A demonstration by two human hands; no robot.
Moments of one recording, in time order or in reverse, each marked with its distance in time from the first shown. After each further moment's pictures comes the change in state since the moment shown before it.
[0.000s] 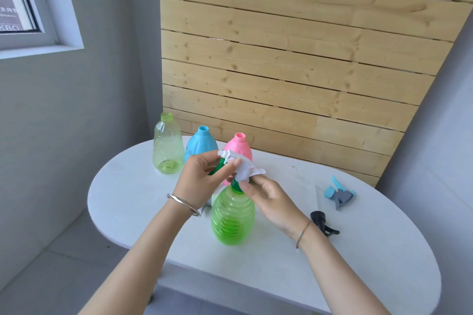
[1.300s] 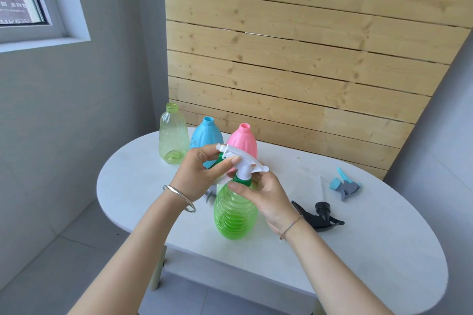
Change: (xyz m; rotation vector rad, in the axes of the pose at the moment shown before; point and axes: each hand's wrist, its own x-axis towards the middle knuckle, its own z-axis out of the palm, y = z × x) left_hand -0.006 -0.006 -0.010 0.019 -0.057 0.054; right_hand 0.001 0.011 0.020 0.271 0.080 -0.011
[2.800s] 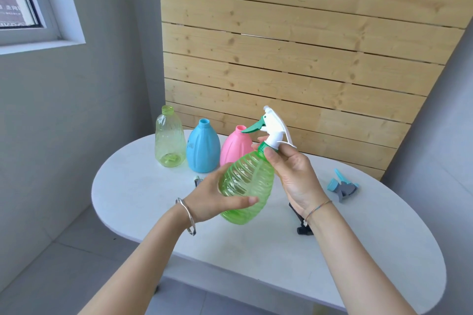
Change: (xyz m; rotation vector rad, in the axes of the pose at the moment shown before) left_hand -0.015 -0.012 0.023 -0.059 -0.257 -0.385; right_hand 0.005 -0.050 -0.023 0.017 0.142 -0.130
